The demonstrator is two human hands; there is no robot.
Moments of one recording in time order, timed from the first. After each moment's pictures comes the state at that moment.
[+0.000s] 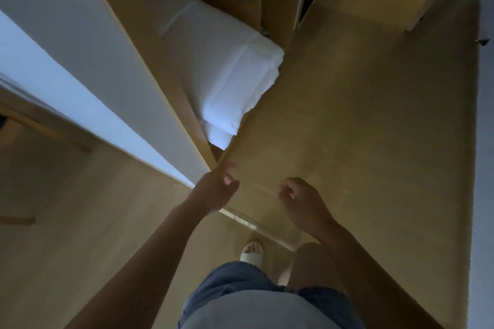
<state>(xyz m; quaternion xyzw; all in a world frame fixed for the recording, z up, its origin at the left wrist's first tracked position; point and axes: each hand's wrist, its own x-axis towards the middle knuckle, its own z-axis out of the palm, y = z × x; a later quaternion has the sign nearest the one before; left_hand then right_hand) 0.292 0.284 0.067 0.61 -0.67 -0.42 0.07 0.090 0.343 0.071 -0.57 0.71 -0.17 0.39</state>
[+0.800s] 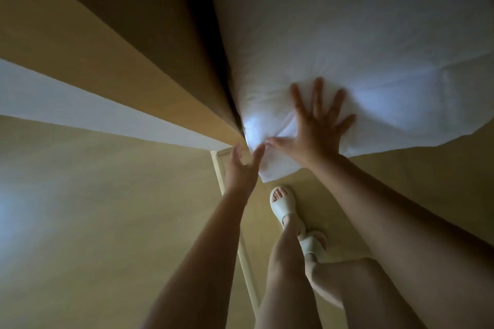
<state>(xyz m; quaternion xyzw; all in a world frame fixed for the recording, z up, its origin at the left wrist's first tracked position) 0.231 0.037 -0.172 0.83 -0.01 -0.42 0.37 0.162 -0.101 -0.146 -0.87 0.45 0.08 0.21</state>
